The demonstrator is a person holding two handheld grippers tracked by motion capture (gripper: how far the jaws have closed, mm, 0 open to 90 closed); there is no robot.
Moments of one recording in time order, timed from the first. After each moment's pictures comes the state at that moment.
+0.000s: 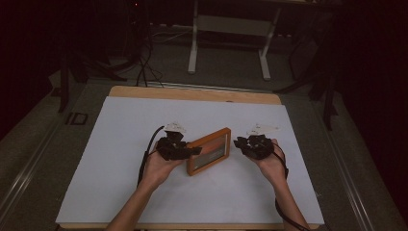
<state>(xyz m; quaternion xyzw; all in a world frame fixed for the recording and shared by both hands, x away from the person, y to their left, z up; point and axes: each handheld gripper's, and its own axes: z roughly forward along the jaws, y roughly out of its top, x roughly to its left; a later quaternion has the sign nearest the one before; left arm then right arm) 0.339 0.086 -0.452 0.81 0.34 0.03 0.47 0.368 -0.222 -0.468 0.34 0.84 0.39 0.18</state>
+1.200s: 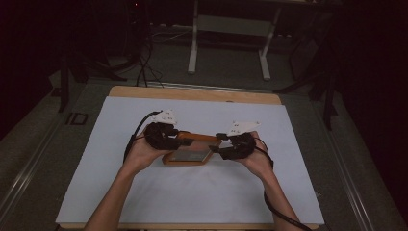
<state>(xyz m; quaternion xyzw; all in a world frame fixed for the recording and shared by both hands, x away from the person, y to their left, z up) 0.349 0.109 -0.409 0.85 0.23 0.06 0.47 0.362 -0.166 -0.443 0.19 0.87 0.44 0.13</state>
